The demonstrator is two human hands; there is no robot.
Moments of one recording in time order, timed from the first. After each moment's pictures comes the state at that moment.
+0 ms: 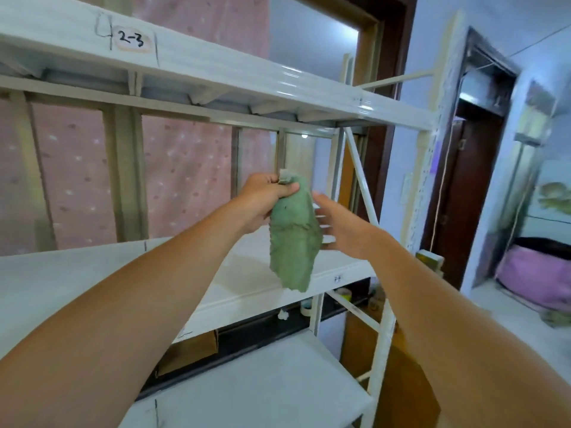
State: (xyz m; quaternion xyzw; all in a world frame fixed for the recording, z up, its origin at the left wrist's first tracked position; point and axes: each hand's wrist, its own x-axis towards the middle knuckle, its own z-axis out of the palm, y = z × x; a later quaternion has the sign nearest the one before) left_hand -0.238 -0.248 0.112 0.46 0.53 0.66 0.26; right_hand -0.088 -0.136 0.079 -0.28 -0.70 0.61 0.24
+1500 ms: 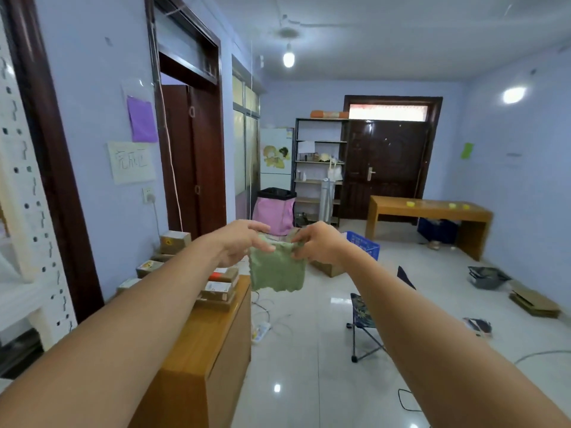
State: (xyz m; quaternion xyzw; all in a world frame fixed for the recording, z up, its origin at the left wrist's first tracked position) left_hand 0.318 0.137 0.022 0.68 0.40 0.26 0.55; right_hand 0.514 0.067 0.019 -0.68 -0.66 0.14 0.28
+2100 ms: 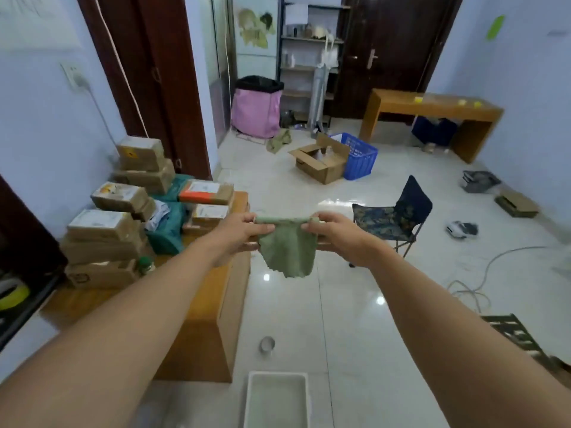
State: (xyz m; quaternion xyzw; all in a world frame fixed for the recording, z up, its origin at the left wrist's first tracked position) left_hand 0.305 0.397 -0.185 0.64 0.41 0.22 0.62; right_hand 0.517 0.284 -0.169 -0.62 -0.46 0.46 0.43
